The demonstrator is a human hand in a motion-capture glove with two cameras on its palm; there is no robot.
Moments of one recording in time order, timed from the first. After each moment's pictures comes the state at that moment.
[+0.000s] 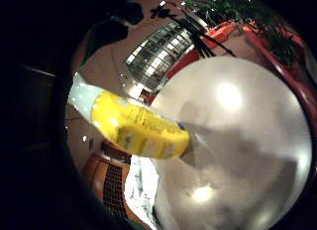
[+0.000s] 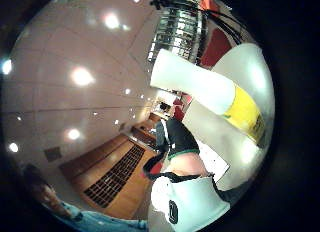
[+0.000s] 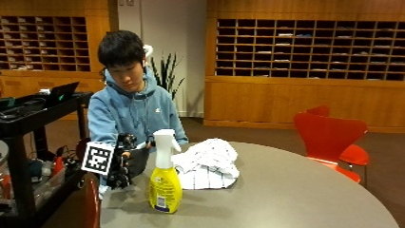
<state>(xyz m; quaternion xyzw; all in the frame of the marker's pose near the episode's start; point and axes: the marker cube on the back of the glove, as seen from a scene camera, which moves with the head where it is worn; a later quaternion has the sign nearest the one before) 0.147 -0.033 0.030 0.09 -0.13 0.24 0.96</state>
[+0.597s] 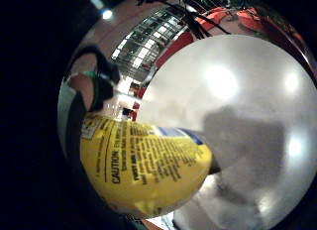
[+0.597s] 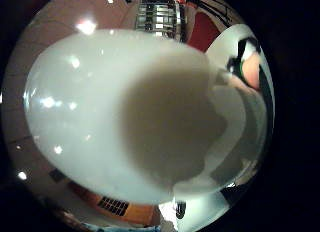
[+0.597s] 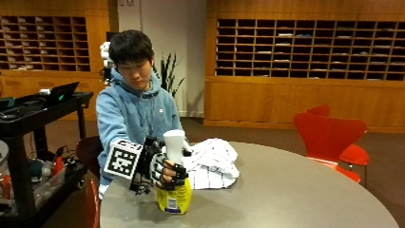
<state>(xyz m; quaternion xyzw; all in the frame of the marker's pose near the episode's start) 0.141 -0.095 0.101 0.02 -0.11 0.29 0.95</state>
